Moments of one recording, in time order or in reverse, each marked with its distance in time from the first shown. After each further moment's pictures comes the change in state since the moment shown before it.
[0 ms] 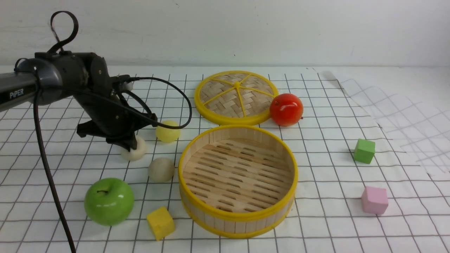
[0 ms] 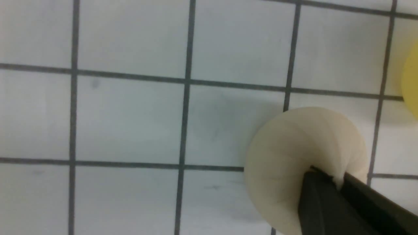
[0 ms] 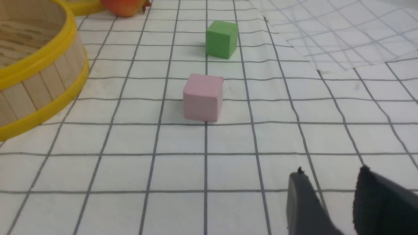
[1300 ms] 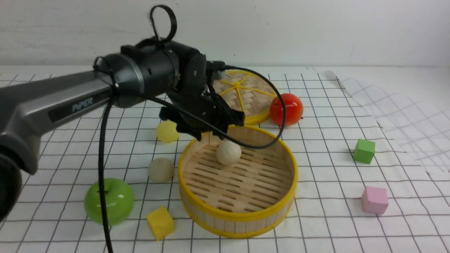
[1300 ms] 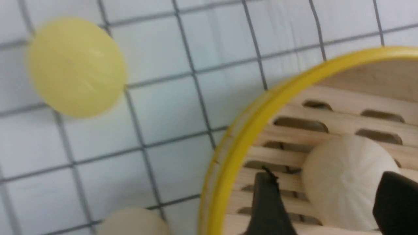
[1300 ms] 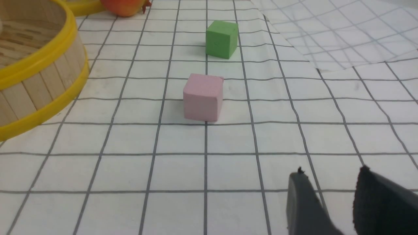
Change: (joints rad) right arm 0.000 0.000 0.000 0.000 0.000 0.000; left arm -0.366 -0.096 -0.091 0.188 0.016 -0.164
